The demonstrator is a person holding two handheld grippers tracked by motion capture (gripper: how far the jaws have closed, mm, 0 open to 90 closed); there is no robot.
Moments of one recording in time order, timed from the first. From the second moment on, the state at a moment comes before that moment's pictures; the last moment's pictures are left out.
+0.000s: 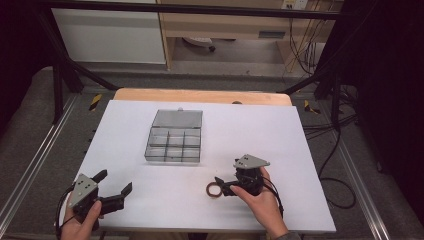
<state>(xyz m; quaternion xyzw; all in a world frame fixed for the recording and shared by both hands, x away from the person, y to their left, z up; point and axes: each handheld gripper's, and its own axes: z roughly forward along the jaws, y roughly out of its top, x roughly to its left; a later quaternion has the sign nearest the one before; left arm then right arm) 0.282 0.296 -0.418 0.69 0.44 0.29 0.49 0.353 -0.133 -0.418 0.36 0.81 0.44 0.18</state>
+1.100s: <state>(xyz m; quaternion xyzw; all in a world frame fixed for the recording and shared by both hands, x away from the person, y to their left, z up) 0.282 0.294 -0.419 0.70 0.43 0.29 0.48 0.354 -0.120 -0.443 0.37 0.83 0.40 0.13</state>
